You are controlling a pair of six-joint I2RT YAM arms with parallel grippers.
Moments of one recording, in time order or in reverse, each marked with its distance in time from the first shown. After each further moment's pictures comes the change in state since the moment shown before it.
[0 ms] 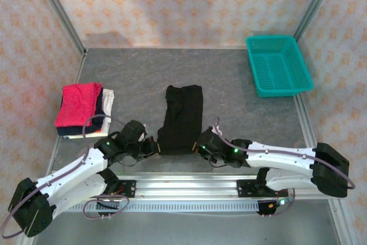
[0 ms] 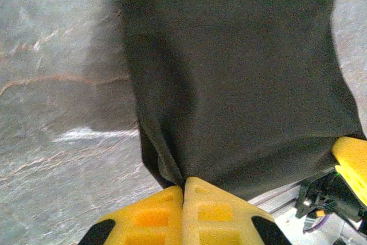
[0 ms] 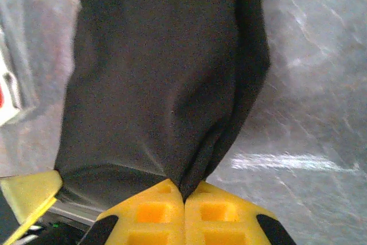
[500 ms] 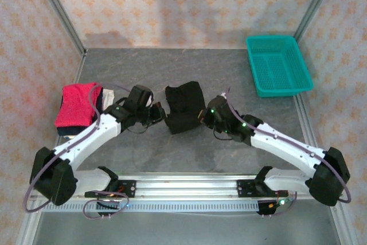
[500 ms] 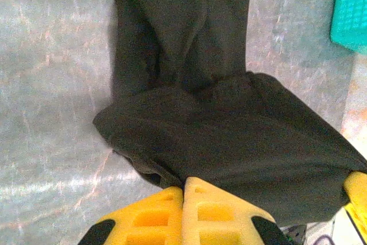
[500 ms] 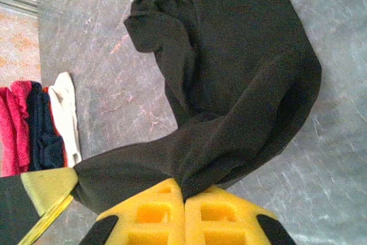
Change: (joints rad) left arm 0.165 0.406 0.454 0.008 -0.028 0.144; right arm -0.333 0.042 0.273 -0.100 -0.058 -0.309
